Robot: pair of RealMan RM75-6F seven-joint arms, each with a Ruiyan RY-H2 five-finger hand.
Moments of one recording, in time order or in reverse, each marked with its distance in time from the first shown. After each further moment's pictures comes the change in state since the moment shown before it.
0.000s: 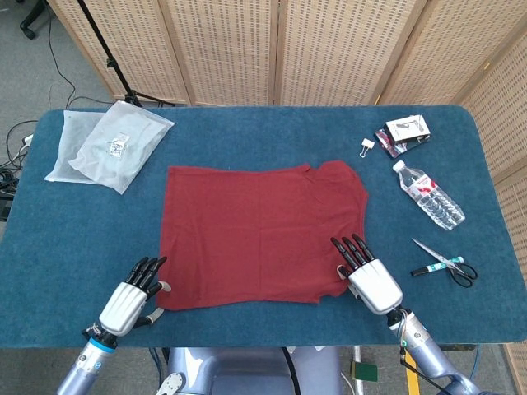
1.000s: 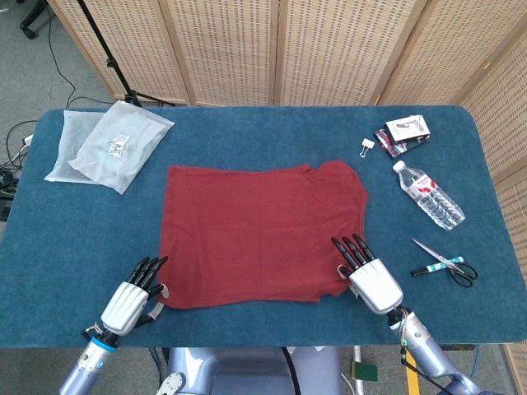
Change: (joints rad) left arm -0.006 -0.009 0.005 0.002 -0.017 -0.005 -0.013; right arm 0.003 0.002 -0.002 0.006 0.003 -0.001 -0.001
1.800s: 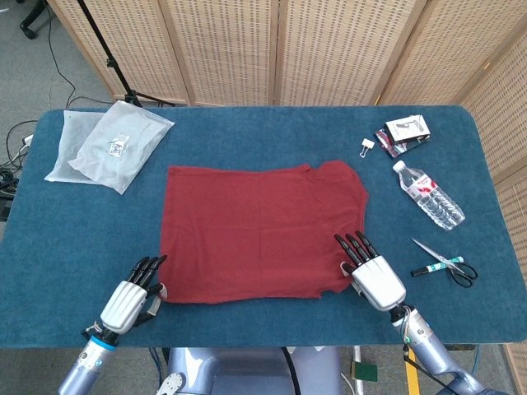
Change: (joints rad) left arm -0.008 0.021 0.000 -0.042 -0.019 -0.022 -0.042; right arm 0.009 0.015 0.002 0.002 0.007 -0.011 0.026
